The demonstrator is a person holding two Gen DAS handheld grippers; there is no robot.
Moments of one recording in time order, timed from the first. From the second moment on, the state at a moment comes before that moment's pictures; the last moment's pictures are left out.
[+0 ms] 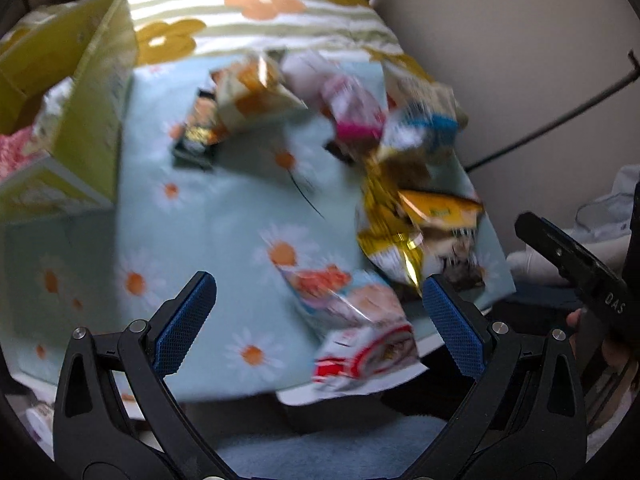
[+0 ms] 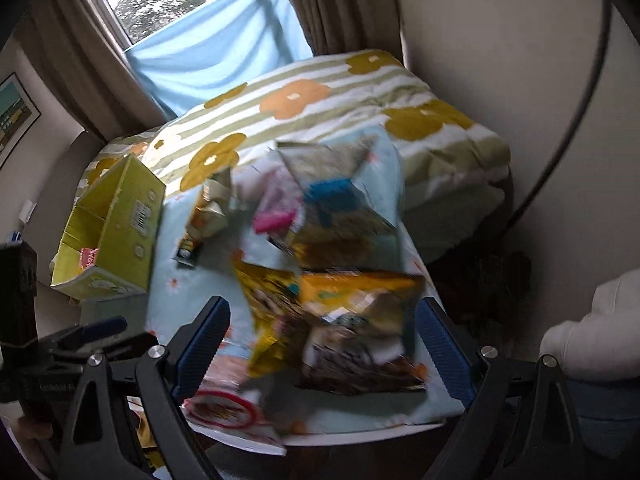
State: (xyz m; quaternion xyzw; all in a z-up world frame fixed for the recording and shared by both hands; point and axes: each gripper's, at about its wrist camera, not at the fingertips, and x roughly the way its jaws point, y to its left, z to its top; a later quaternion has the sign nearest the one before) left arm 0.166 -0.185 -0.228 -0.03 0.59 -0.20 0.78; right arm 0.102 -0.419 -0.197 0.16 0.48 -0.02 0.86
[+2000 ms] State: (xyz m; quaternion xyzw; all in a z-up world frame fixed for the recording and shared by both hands) left arm 0.150 -0.207 -0.265 0.02 0.60 -0.17 0.78; right arm 0.115 -0.412 -0.258 0.17 0.51 0.02 0.84
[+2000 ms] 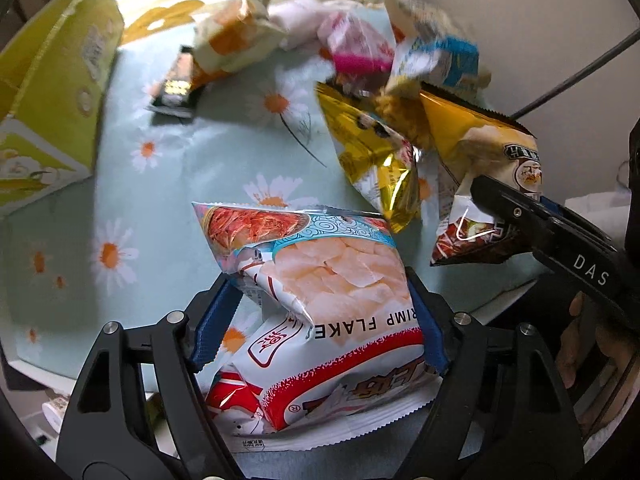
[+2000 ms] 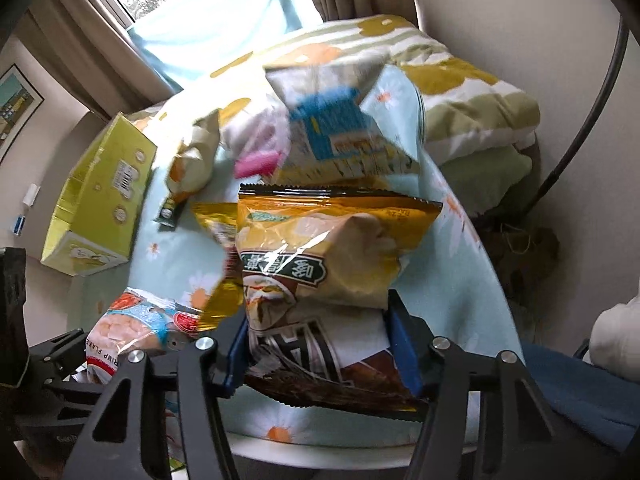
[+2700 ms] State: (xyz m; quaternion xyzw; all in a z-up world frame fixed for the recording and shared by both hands) left arm 0.229 -0.052 -0.103 -0.05 0.44 -0.13 0.89; right arm 0.195 -0.291 -0.120 0.12 0.39 0.10 0.91
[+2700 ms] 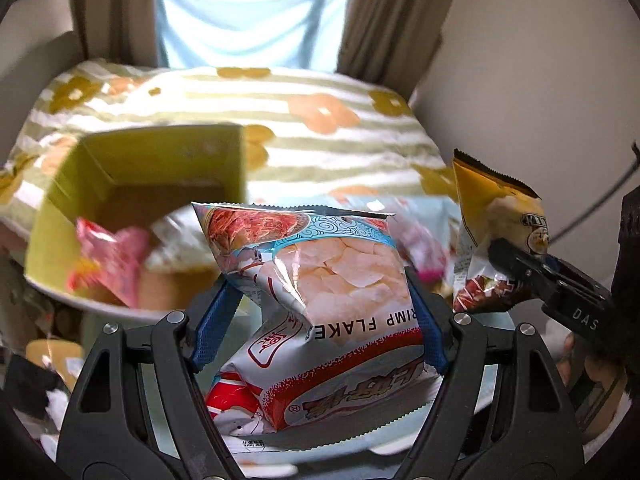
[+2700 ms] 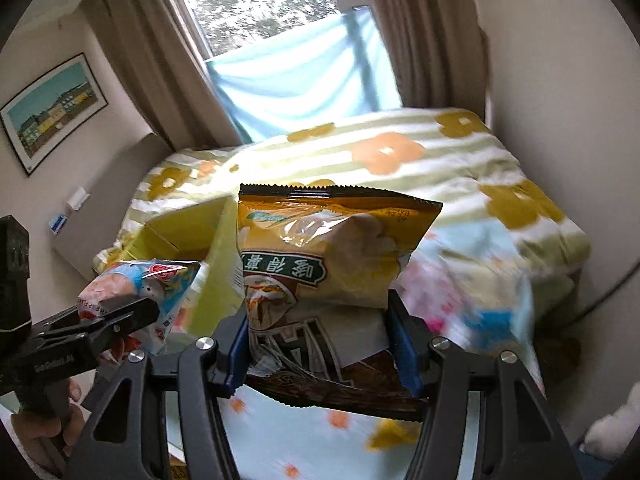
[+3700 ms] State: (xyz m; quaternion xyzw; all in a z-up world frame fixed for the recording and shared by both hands) left arm 0.437 0.196 -0.188 -0.07 0.52 -0.06 0.85; right arm 0.369 -0.060 -0.169 0.09 0.47 0.14 0.87
